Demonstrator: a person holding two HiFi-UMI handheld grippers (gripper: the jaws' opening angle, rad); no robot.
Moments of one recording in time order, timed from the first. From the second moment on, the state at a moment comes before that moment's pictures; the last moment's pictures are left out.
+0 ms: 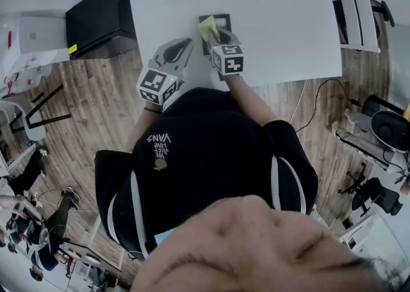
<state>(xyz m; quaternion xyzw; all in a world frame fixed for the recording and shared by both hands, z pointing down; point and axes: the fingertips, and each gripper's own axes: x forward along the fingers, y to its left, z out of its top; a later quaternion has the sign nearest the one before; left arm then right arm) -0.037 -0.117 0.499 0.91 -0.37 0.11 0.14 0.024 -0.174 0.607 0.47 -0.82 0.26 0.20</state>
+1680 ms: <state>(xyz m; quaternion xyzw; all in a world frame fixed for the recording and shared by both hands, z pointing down) -0.019 -0.119 0.504 0.92 -0.35 0.10 0.15 0.115 -0.181 0.587 0.56 -0.77 0.26 0.16</state>
